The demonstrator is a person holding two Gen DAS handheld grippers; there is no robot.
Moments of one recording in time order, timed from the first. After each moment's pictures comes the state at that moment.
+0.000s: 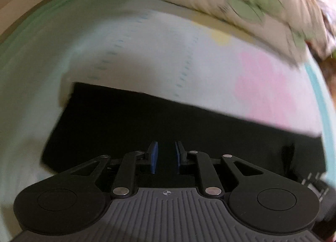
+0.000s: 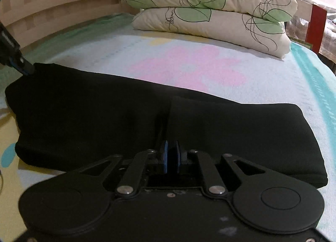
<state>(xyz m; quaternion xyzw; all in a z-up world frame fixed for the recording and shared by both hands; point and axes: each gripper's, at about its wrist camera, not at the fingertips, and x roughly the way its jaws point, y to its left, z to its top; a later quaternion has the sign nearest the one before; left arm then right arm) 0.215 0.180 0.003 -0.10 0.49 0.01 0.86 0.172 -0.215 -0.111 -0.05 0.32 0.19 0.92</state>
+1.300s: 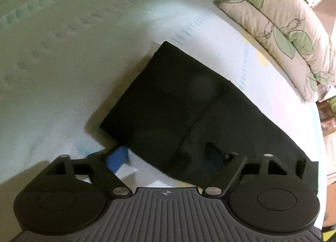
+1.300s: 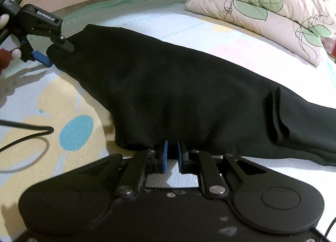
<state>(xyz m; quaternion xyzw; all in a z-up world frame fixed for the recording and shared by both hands) 0.176 0.294 -0.053 -0.23 0.47 0.02 0.85 0.092 -0.082 -0.111 -0.12 0.36 0.24 0.89</state>
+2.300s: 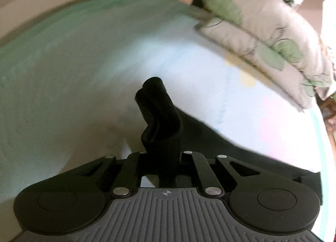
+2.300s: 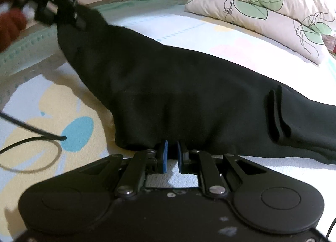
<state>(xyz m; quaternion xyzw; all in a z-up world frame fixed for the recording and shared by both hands) 0.193 0.252 0.018 -0.16 0.41 0.03 0.90 0.092 -0.089 -0.112 -0.11 0.36 0.24 0.89</state>
